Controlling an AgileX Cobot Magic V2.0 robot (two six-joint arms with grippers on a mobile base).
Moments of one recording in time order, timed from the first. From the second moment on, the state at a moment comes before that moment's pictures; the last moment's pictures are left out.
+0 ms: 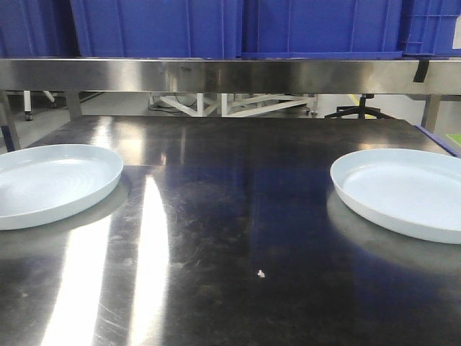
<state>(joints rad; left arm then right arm) -0.08 1.59 -0.99 0.25 0.52 -0.23 -0.09 1.04 -0.57 0.10 0.28 0.19</state>
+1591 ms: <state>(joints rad) -0.38 1.59 -1.20 0.07 0.54 -0.23 -0.09 1.04 -0.57 0.10 0.24 0.19</state>
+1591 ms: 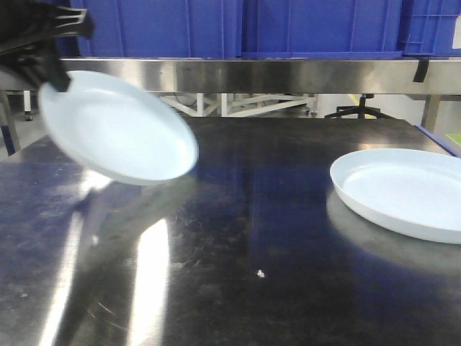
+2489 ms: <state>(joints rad) -0.53 1.79 -1.30 0.10 0.55 -0.23 -0.09 1.05 -0.57 0.10 0.24 0.19</state>
